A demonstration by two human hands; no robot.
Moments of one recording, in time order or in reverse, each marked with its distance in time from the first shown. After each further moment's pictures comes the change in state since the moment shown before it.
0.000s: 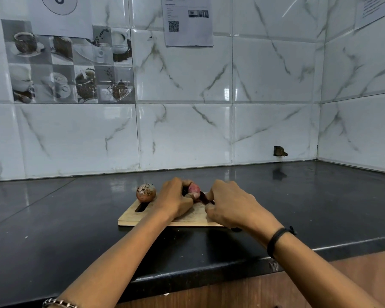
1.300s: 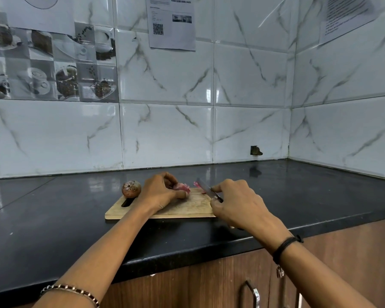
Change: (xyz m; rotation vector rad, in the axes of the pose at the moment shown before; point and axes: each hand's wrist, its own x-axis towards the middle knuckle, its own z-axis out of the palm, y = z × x) left_hand -0.006 -0.001 -0.005 -0.207 0.029 -0.066; right_hand -0.053 0.021 -0.019 -0.026 0.174 0.127
